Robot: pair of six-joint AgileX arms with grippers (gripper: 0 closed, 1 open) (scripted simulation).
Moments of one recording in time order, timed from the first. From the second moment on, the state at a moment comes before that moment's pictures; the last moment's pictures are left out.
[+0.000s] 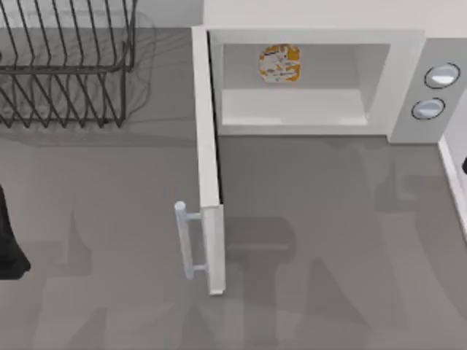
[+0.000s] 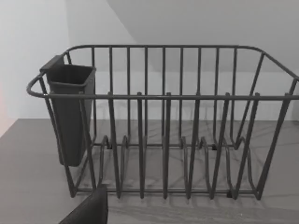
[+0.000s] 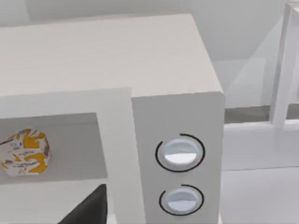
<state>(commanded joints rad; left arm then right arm) 0.00 0.00 0.00 0.00 0.00 0.00 0.37 0.74 0.43 0.12 0.38 0.15</state>
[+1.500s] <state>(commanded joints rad) 0.00 0.00 0.00 0.00 0.00 0.00 0.00 0.00 0.00 0.00 0.00 0.00</state>
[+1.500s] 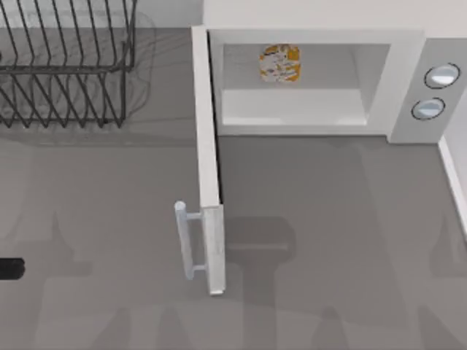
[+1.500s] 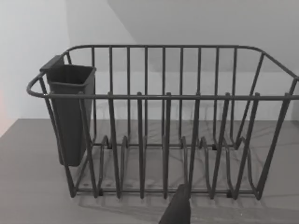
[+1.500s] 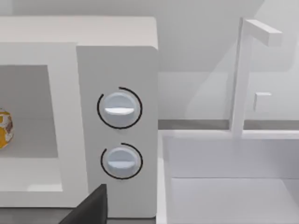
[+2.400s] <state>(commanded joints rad) -0.01 0.01 0.00 0.01 0.00 0.00 0.00 0.00 0.00 0.00 0.00 0.00</state>
